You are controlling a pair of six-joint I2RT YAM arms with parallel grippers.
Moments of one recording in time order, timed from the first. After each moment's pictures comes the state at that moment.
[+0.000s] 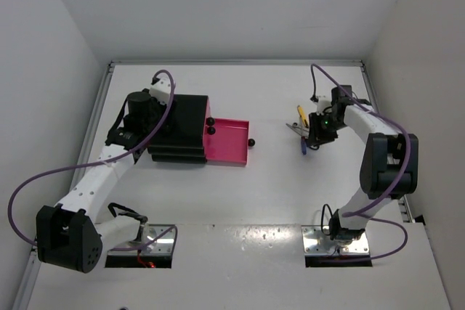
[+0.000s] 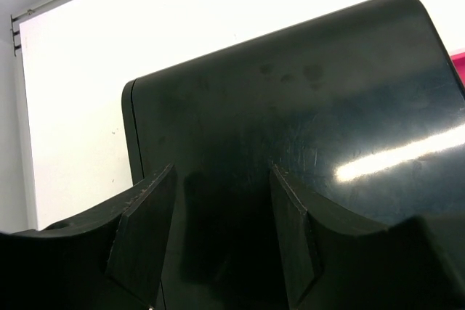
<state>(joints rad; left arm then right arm) -0.20 1.13 0.84 -0.14 -0.05 0.21 -0.06 1.69 1.08 -0.71 -0.36 -0.18</state>
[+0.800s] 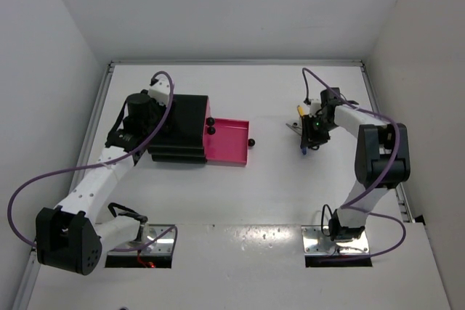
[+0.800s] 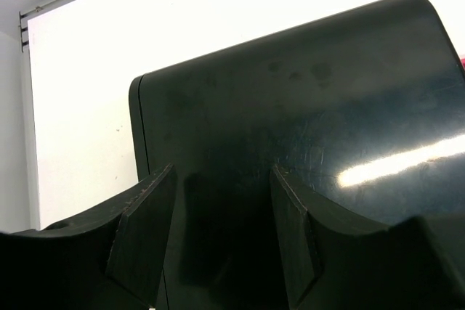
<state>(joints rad) -0.20 1.11 0.82 -0.12 -0.07 0.20 0.00 1.77 1.07 -0.61 -0.29 -0.09</state>
